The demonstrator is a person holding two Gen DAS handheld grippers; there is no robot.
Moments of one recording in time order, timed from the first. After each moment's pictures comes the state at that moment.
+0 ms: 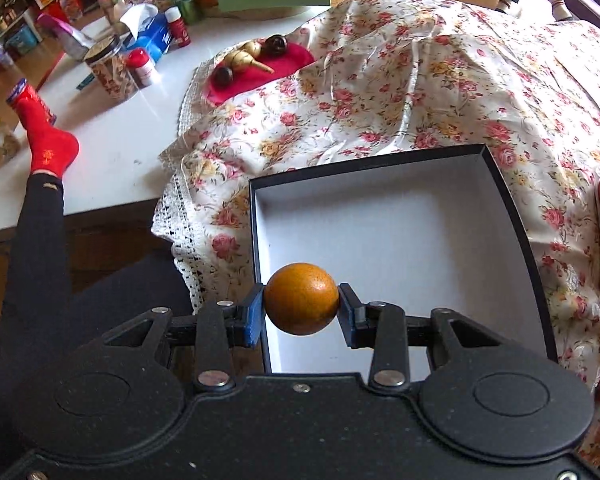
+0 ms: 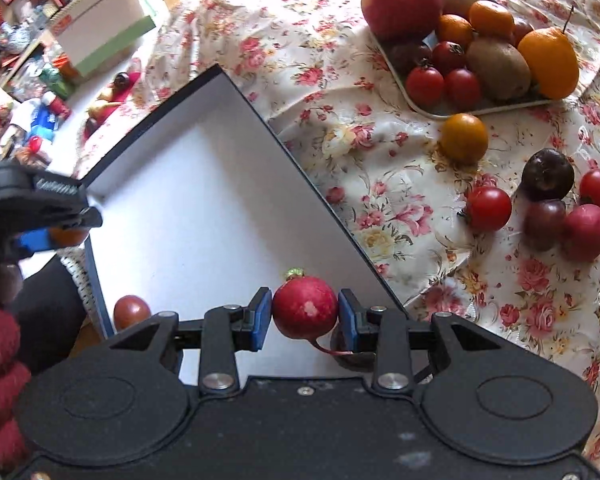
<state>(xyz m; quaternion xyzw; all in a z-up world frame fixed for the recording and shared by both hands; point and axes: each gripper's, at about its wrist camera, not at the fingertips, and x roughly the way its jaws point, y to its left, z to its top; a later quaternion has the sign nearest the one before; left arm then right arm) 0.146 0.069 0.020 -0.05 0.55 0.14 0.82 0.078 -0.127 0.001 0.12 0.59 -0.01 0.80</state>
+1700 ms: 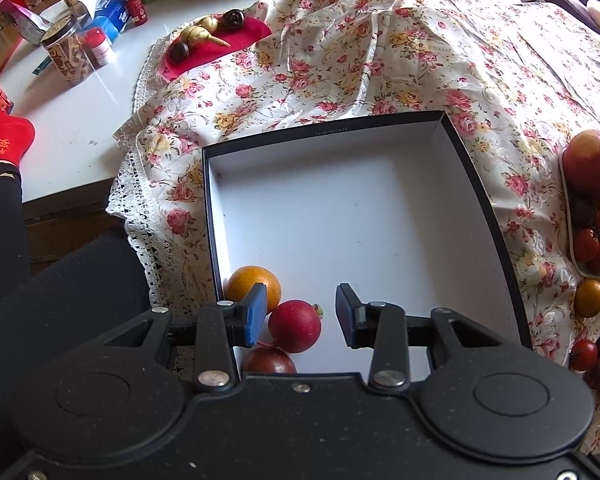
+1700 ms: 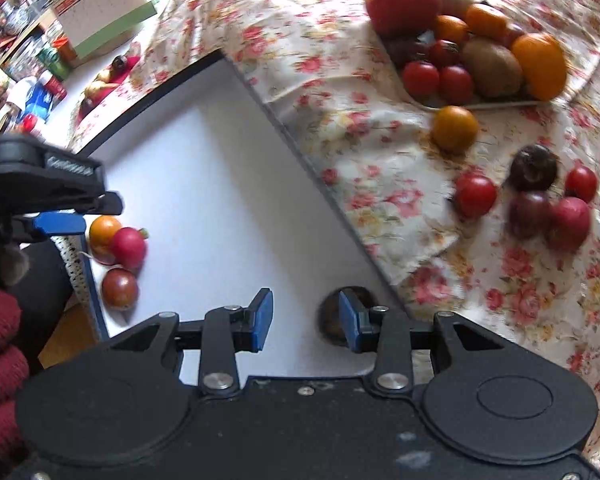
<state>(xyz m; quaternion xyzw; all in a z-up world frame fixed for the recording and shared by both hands) 0.142 0.064 0.012 -0.07 0.58 0.07 0.81 0.061 -0.128 0.001 0.09 0.59 -0.01 0.80</state>
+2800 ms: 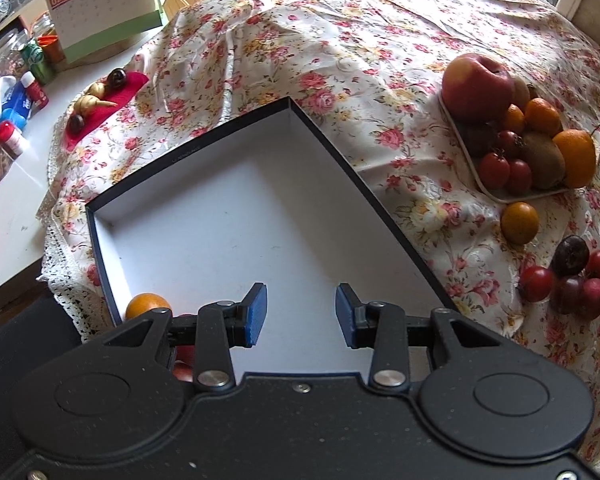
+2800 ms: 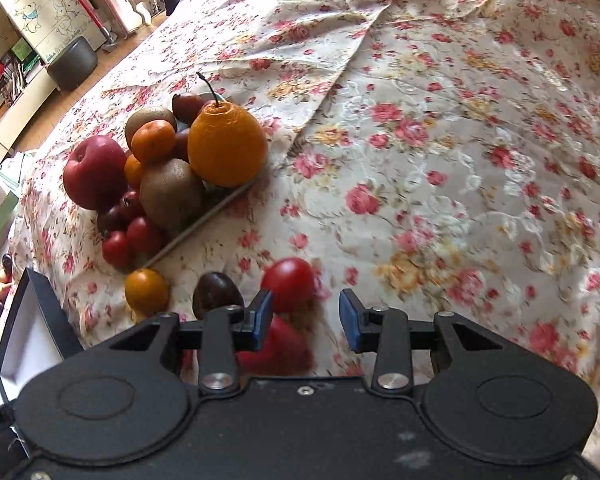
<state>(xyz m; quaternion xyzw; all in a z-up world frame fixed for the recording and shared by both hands) 0.128 -0.010 0.018 0.02 0.55 -0.07 0.83 0.058 -0.359 0.002 0.23 0.50 -0.19 0.81</state>
